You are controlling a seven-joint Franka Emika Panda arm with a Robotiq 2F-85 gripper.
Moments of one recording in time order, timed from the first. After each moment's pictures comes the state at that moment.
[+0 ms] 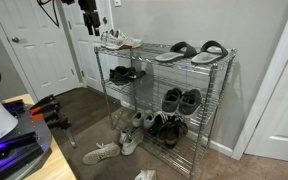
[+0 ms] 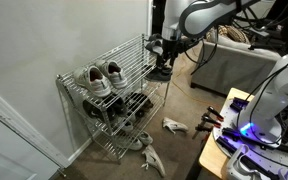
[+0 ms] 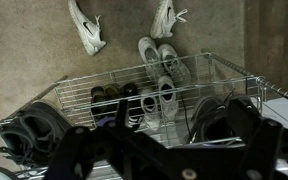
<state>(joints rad) 0.08 -0.12 0.20 -2.30 0.02 2.21 0.41</state>
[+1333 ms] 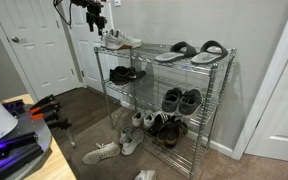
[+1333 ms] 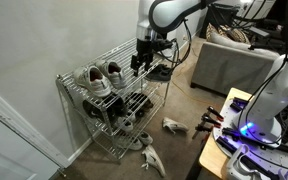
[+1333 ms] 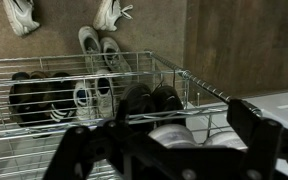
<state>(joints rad) 0.18 0.16 0.20 -1.97 0.20 2.19 0.22</state>
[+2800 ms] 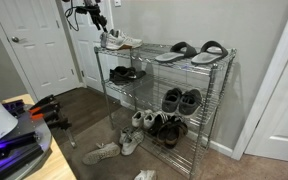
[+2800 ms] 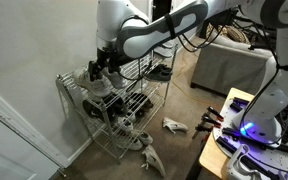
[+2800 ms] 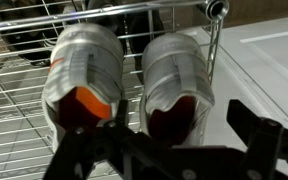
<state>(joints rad) 0.48 0.52 0.08 -1.49 -0.21 2.33 0.75</state>
